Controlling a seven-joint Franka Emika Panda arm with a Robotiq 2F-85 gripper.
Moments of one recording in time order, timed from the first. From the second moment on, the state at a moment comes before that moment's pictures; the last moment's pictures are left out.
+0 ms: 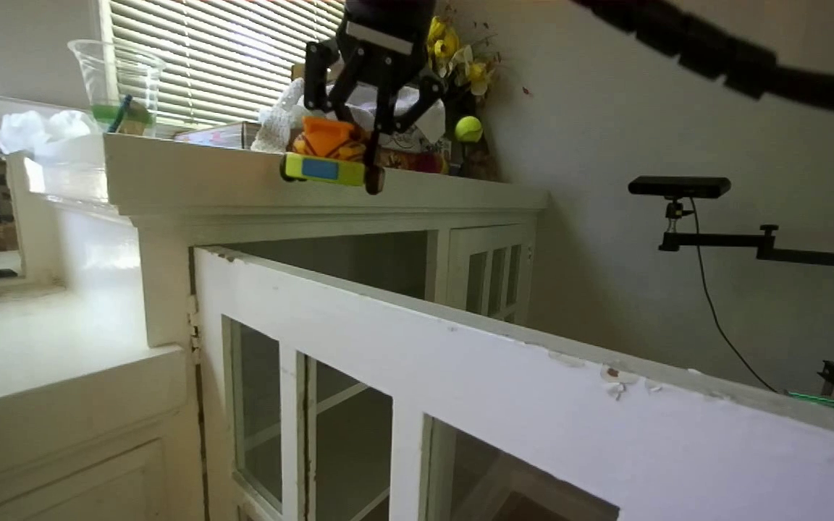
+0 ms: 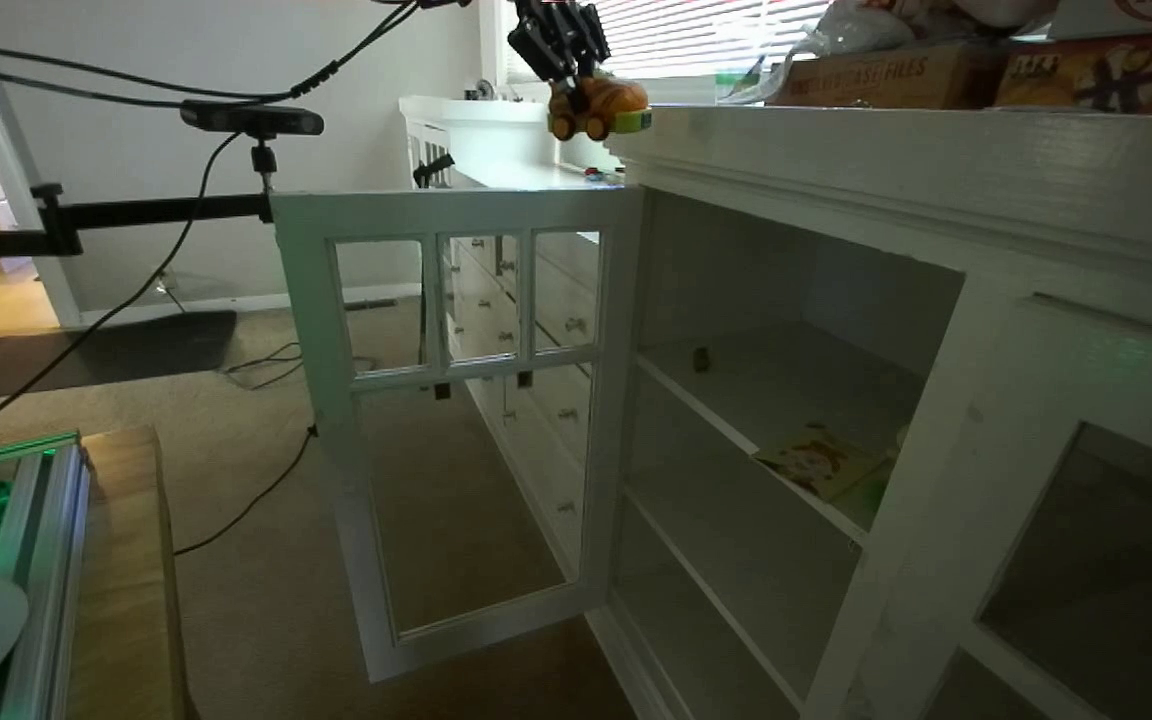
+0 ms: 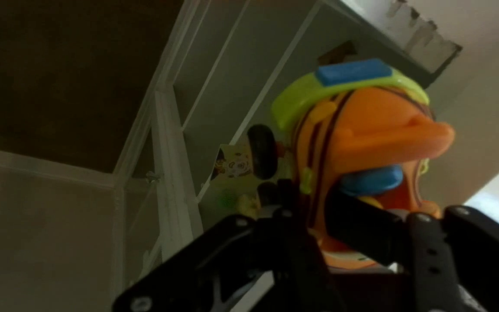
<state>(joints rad) -1.43 -1.19 1.35 -1.98 0.96 1.99 1.03</state>
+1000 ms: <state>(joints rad) -1.62 -1.12 1.40 -1.61 0.88 1.90 1.29</state>
